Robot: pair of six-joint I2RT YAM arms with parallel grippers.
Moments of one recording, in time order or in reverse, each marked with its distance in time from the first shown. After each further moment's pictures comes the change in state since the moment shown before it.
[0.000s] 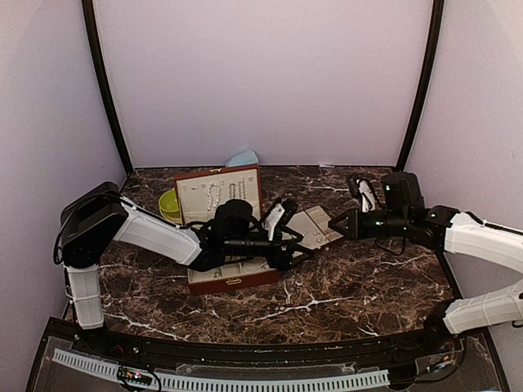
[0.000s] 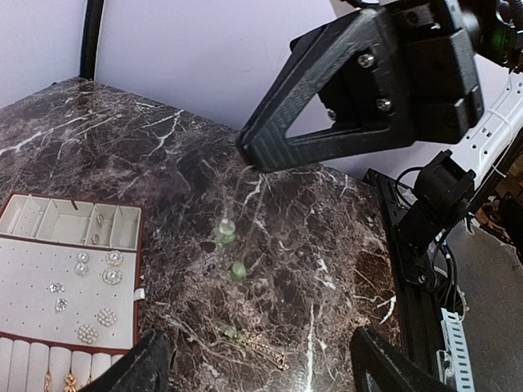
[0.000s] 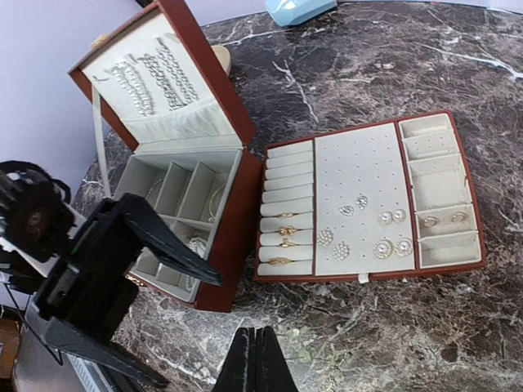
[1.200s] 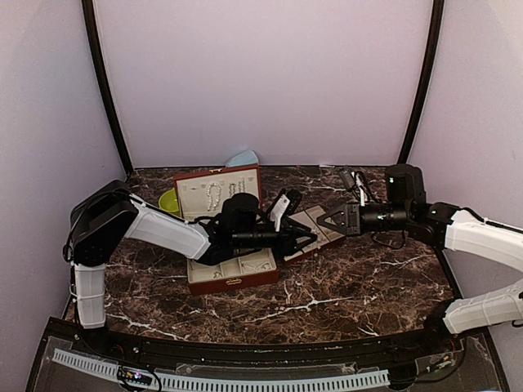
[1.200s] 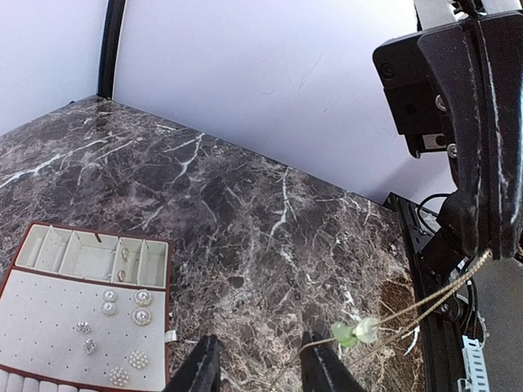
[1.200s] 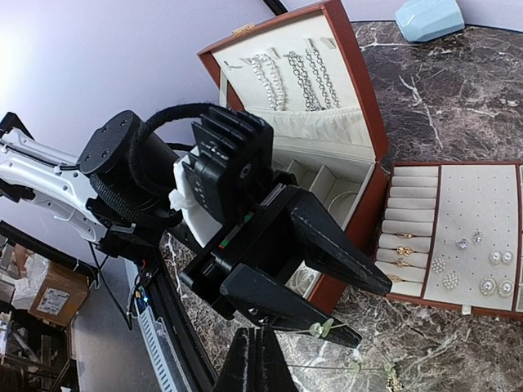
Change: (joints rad) left arm 0.009 0.083 0.120 0.006 -0.043 0.001; right arm 0.000 -0.001 0.034 0.104 -0.313 0.013
